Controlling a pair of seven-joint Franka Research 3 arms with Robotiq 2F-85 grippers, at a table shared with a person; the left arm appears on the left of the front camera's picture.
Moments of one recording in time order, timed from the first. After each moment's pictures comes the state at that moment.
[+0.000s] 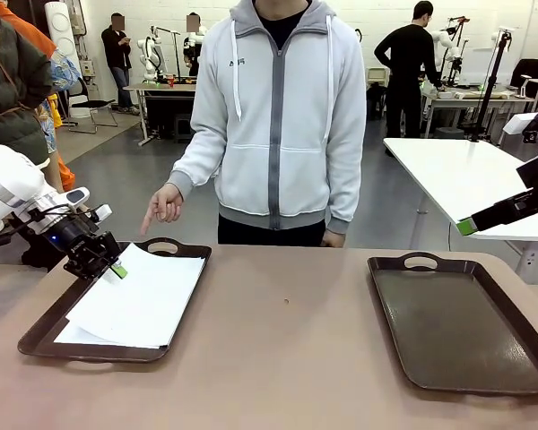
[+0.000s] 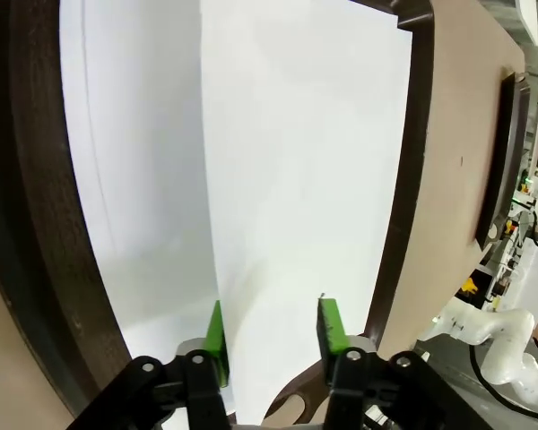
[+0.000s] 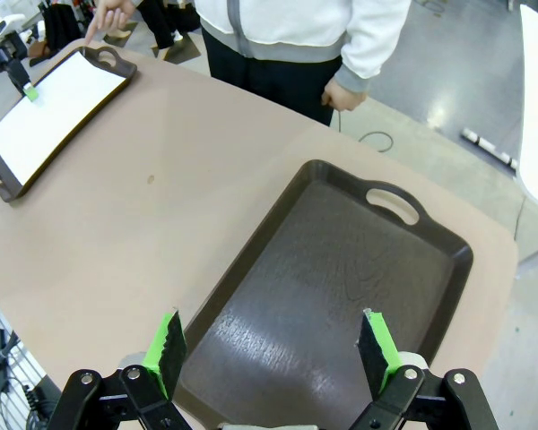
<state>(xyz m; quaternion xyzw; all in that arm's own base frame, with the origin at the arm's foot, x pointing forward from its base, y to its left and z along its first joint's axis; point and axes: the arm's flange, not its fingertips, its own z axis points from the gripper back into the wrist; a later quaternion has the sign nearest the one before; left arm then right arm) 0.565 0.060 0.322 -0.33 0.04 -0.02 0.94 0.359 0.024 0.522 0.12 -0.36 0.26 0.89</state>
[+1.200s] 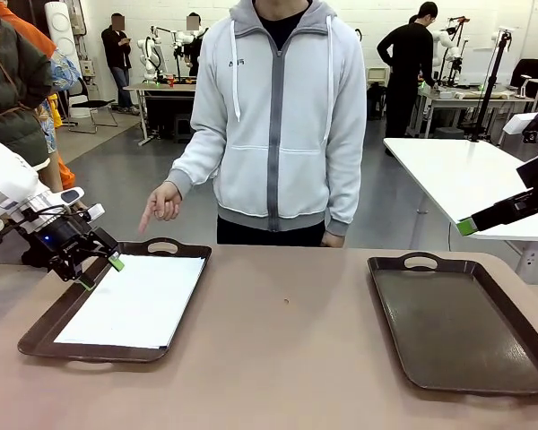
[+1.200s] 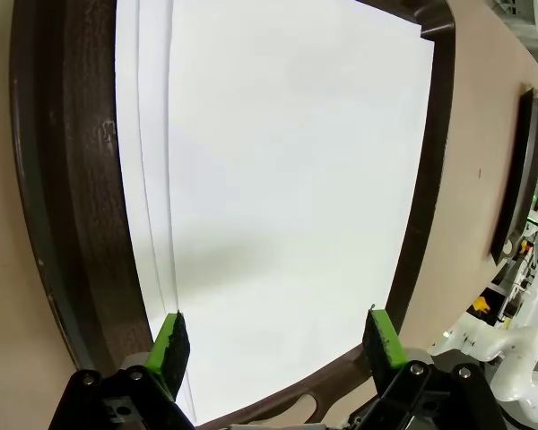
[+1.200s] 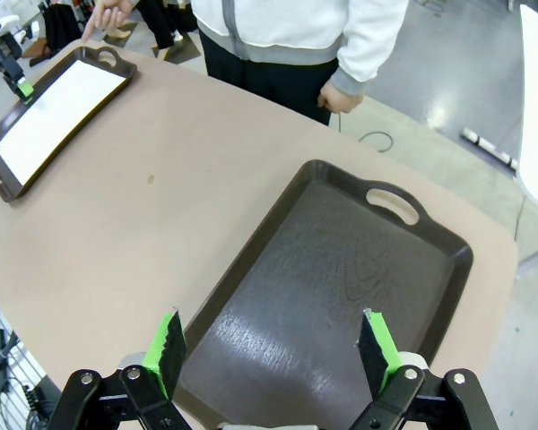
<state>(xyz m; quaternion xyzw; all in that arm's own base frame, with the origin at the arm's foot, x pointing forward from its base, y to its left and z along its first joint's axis) 0.554 0.066 0.327 -0.30 0.02 -0.01 0.95 0.359 0.024 0.522 0.12 -0.36 0.26 0.89</state>
